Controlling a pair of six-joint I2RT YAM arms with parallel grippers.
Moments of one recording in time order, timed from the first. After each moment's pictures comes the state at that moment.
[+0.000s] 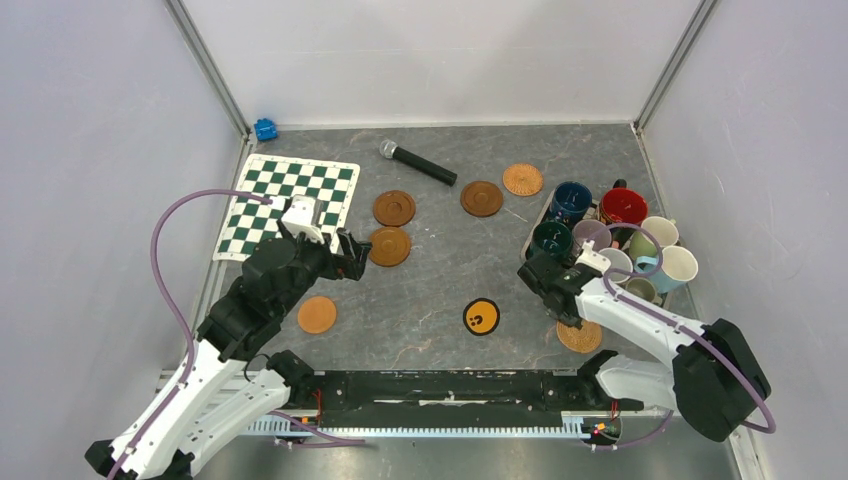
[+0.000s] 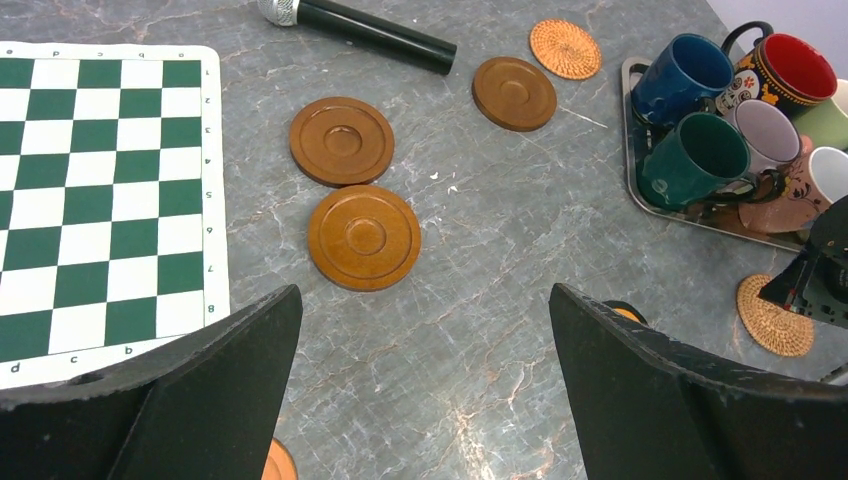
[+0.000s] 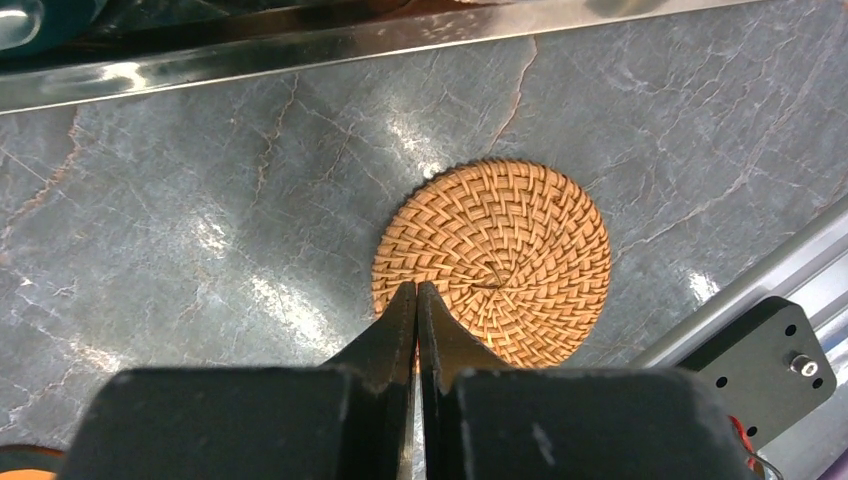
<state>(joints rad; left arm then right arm) -0.63 0.60 0.82 -0.49 -0.21 -0.29 0.60 1.16 0.60 -0.95 0.62 1.20</state>
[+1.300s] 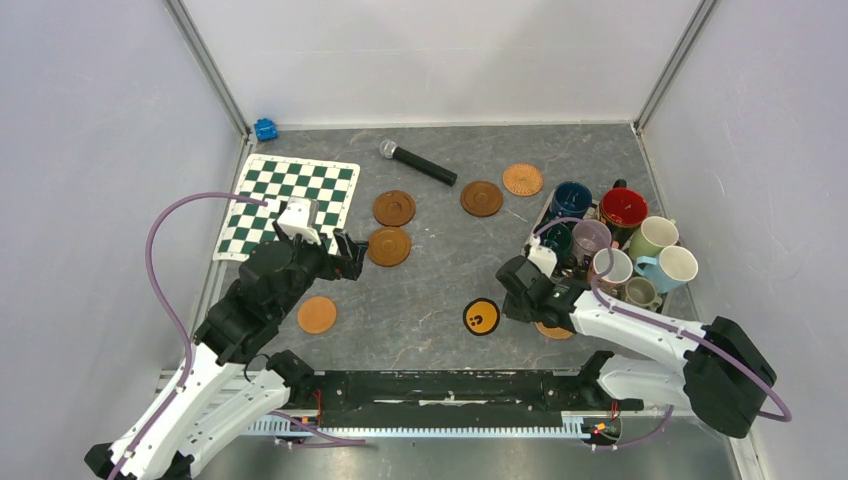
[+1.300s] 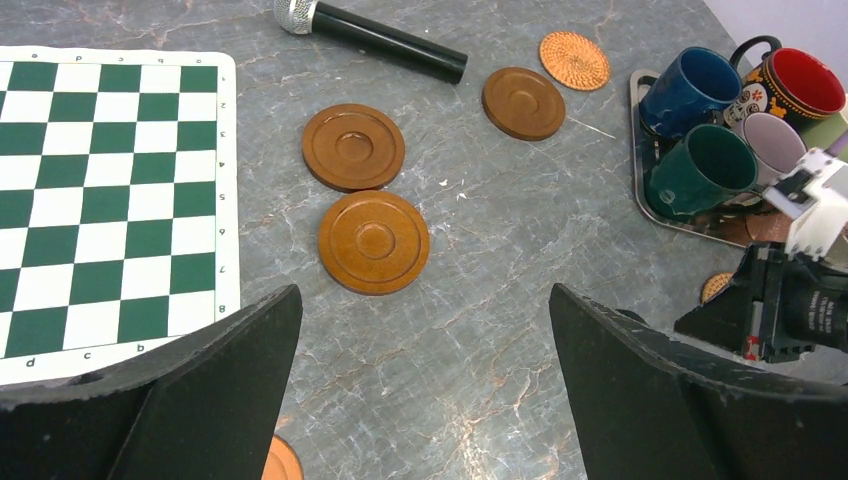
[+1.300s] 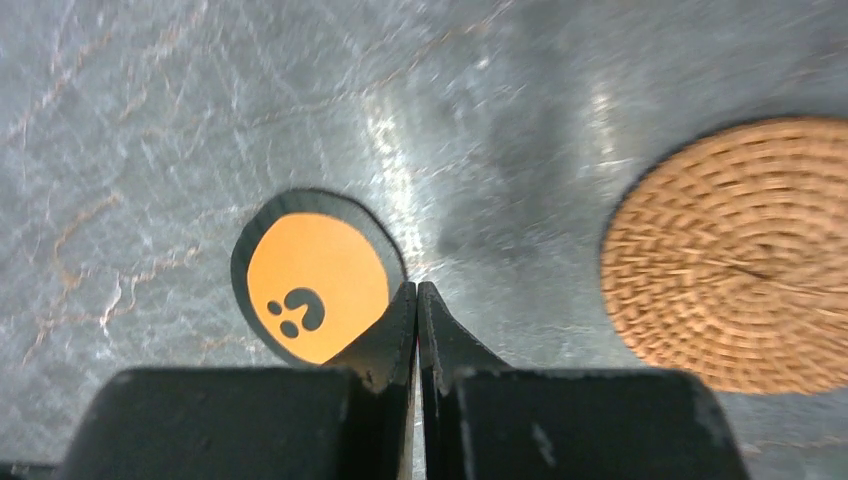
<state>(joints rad) -0.63 0.59 0.82 -0.49 -0.24 -0.29 0.81 1.14 0.54 -0.48 0.27 1.00</state>
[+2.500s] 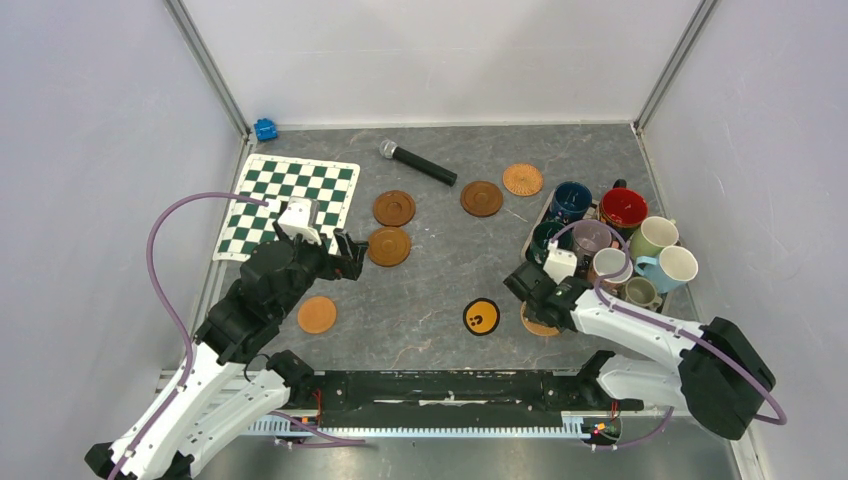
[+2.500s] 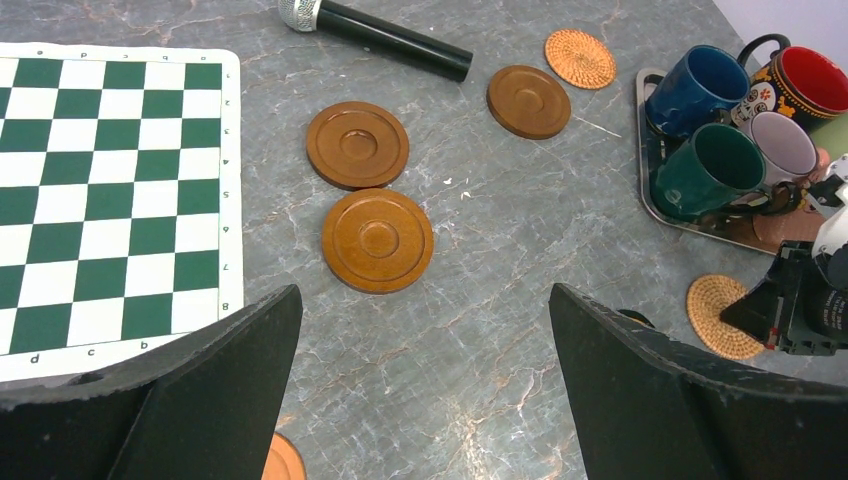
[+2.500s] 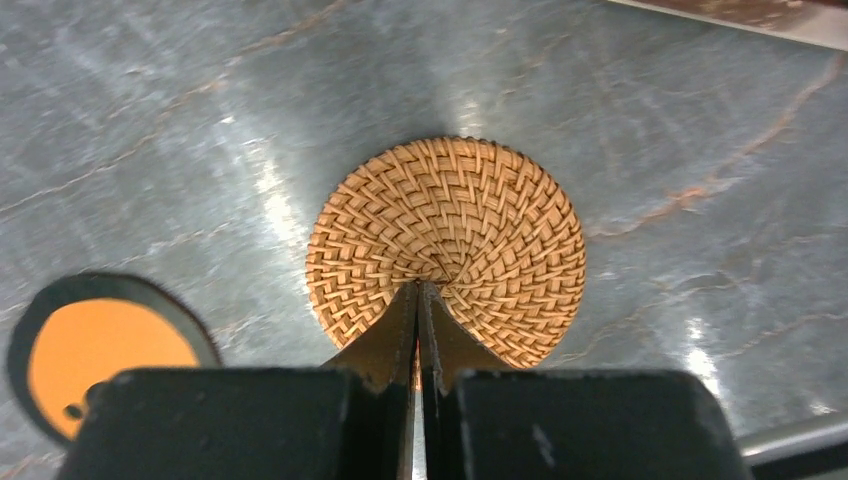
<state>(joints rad) -0.63 0.59 0.81 -0.49 -0.24 -0.29 0.75 1.15 0.53 -0.70 0.52 1.02</state>
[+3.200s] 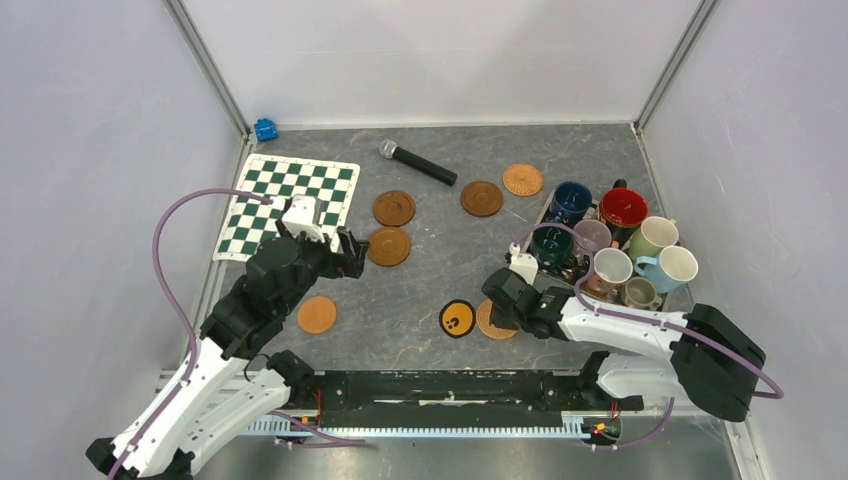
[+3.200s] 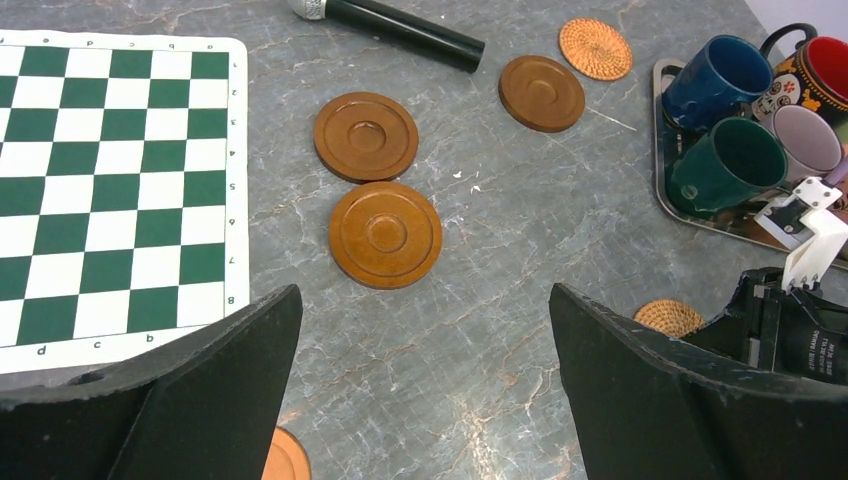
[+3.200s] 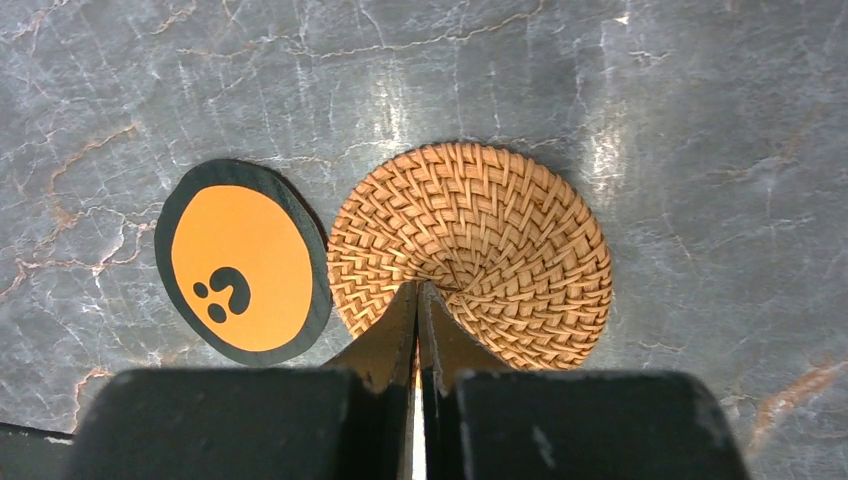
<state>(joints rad) -0.63 0.61 0.81 -0.49 -0.26 -0.29 0.94 1.20 0.52 -0.38 0.33 0.99</state>
